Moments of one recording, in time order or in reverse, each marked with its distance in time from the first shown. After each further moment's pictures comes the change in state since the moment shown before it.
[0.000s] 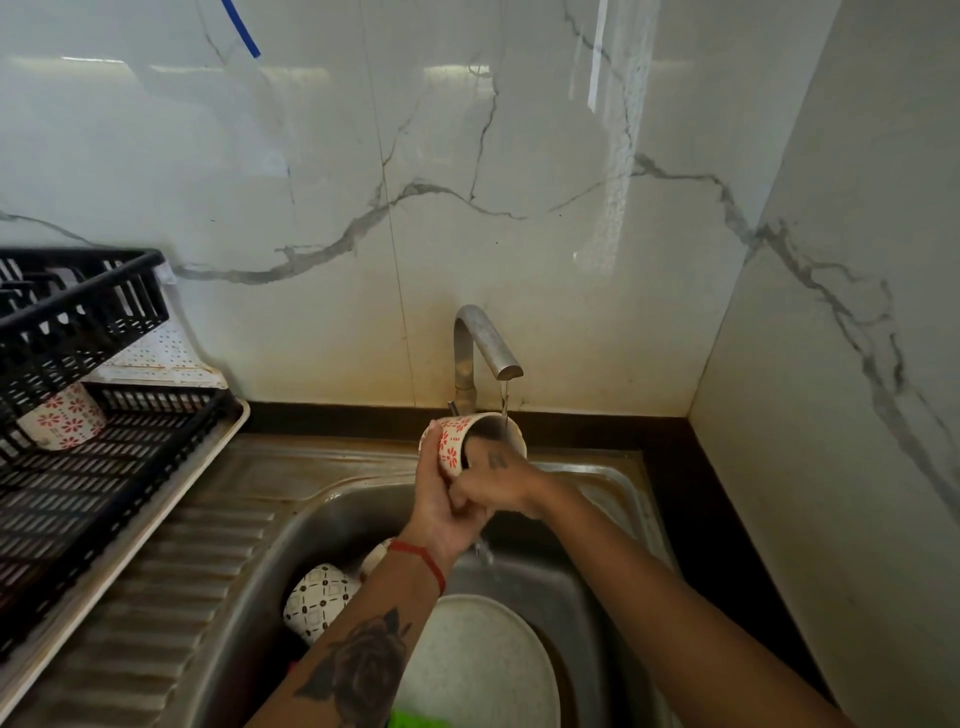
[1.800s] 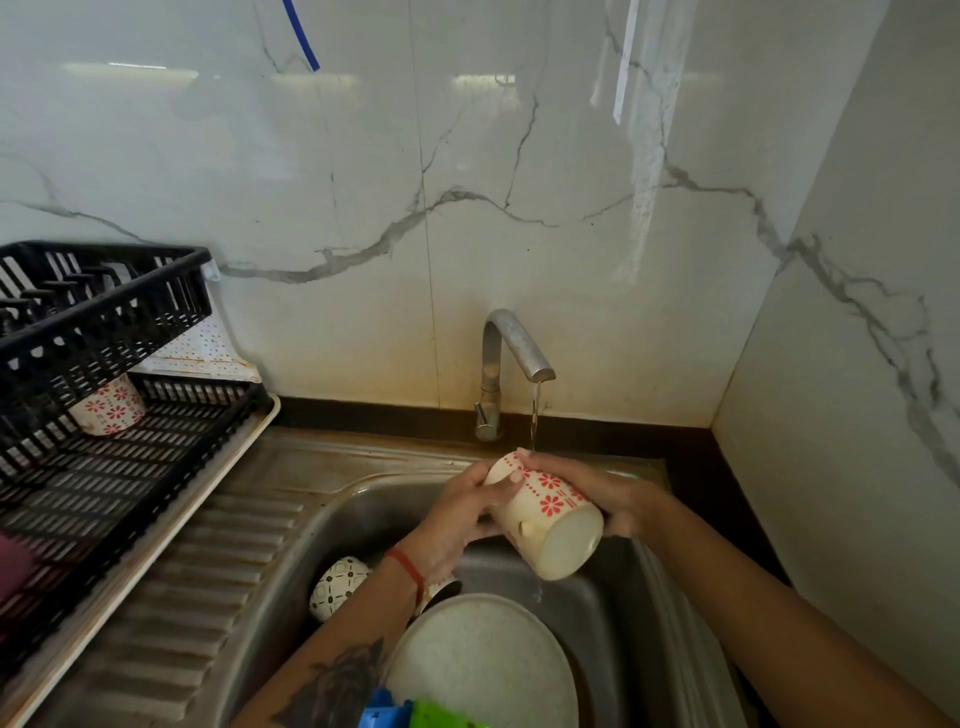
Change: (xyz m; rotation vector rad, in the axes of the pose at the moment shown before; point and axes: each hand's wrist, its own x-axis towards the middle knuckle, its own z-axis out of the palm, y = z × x) left_hand -0.040 0.017 -0.009 0.975 -0.068 0.091; right_hand -0.003 0.075 -0.029 0.707 -0.313 0.263
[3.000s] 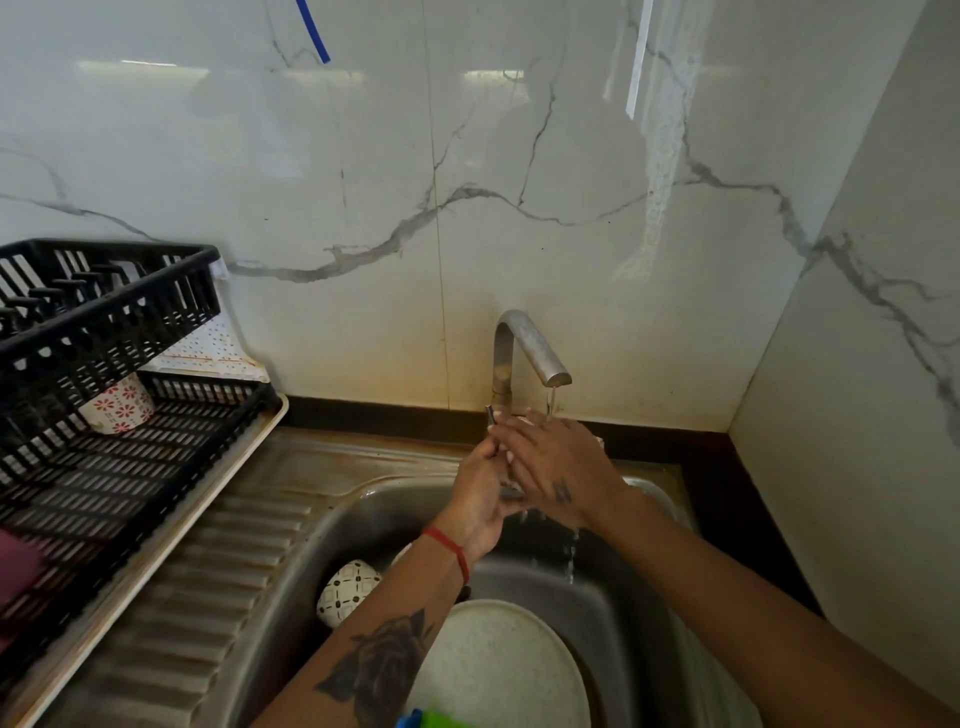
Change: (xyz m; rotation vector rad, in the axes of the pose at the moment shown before) left_hand 0.021 0.018 0.022 -0.230 0.175 0.097; right_hand 0.029 -0.016 0.023 -1.566 0.597 -0.681
